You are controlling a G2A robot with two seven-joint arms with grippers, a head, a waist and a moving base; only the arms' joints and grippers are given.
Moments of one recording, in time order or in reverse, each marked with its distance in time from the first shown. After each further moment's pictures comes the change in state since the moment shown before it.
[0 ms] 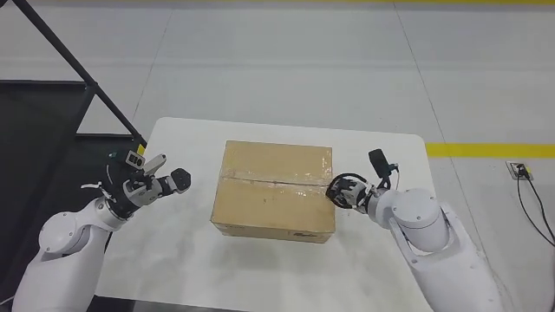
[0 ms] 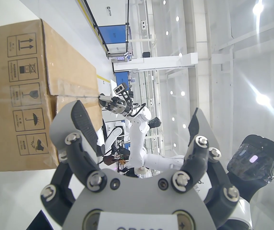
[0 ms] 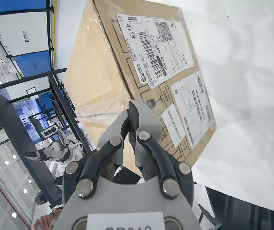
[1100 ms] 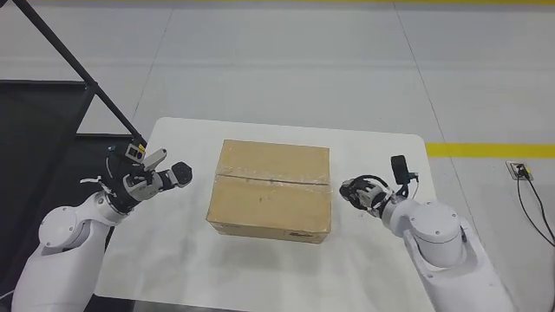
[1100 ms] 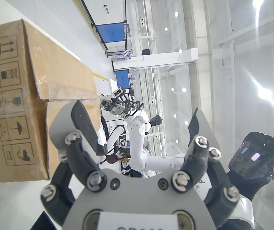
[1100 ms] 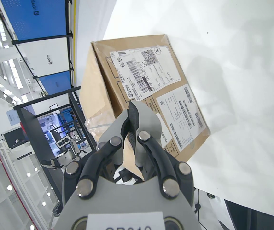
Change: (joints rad) left arm -0.031 0.003 0.005 -0.019 -0.006 -0.025 0.015; right arm -0.119 0.009 0.107 -0.092 0.116 -0.041 -0.170
